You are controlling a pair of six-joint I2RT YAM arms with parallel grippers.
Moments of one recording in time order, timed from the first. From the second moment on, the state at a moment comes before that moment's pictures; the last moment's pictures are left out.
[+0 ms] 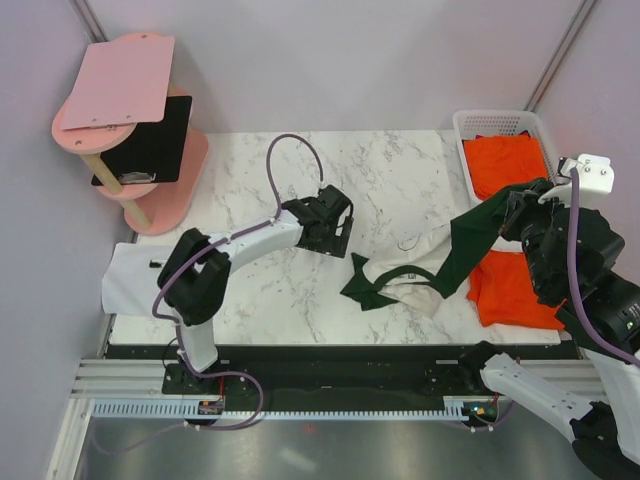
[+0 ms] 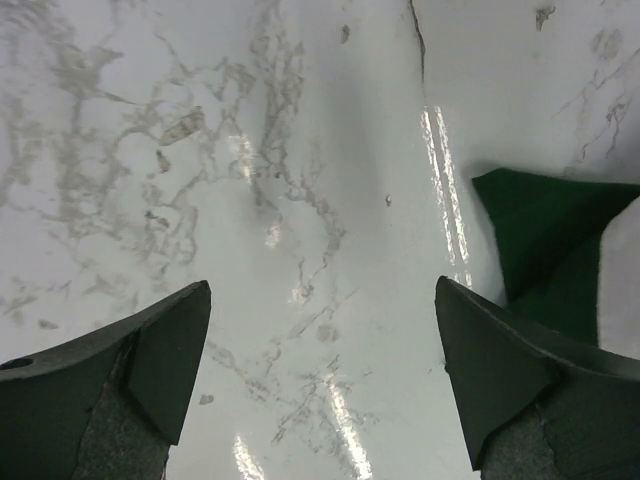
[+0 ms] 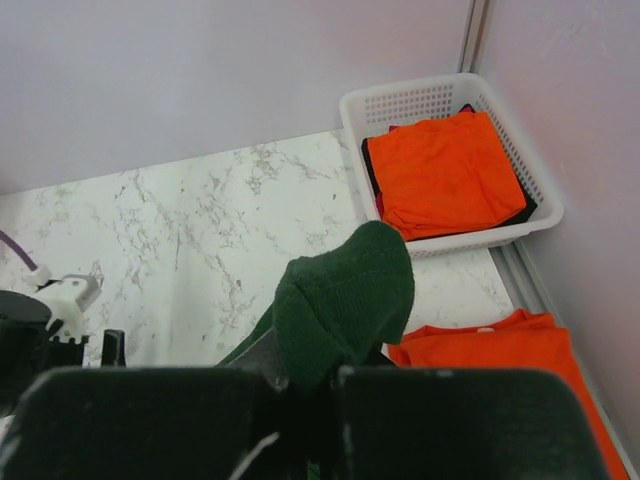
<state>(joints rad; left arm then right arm) -0.77 1.80 1.37 -0.65 -0.28 -0.43 0.58 0.80 1.49 -0.86 0.69 0.26</state>
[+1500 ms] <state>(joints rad) -0.26 1.46 1.28 -0.86 -0.32 -0.42 0.96 1.72 2.27 -0.69 -0.04 0.10</state>
